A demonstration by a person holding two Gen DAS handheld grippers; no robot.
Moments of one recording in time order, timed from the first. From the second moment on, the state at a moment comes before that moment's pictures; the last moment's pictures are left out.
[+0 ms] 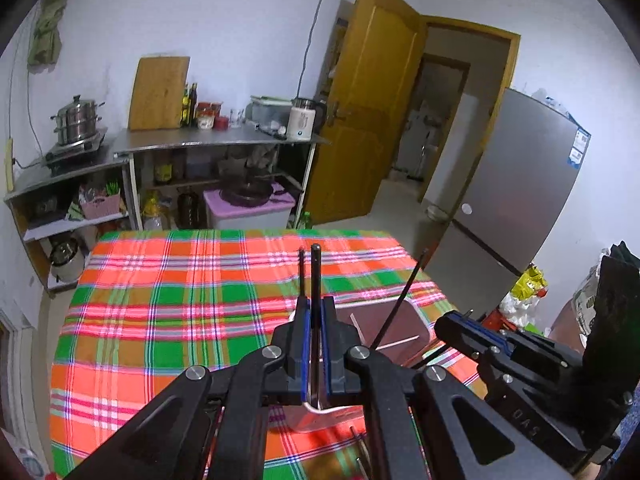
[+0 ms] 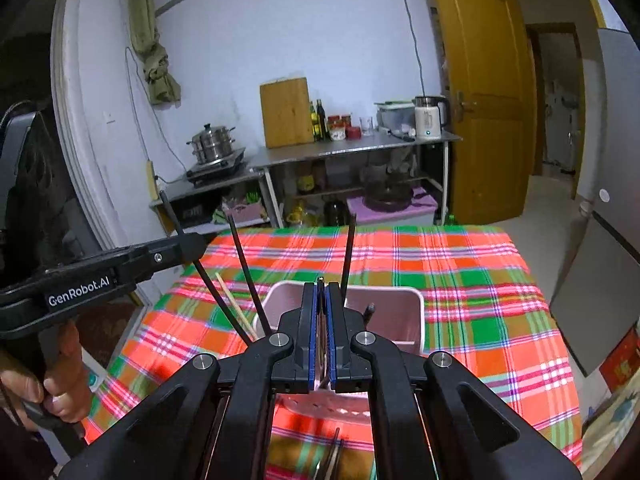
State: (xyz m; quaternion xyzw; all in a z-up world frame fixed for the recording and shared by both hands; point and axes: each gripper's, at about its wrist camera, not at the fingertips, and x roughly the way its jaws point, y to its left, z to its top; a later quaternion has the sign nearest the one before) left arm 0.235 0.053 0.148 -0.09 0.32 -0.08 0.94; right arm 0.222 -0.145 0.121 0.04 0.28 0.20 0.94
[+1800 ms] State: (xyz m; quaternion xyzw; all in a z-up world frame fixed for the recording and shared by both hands) left arm 0.088 0.020 0.073 -0.06 0.35 -0.09 0.93; right arm 0.113 -0.197 0.070 0.05 0.32 0.19 0.93
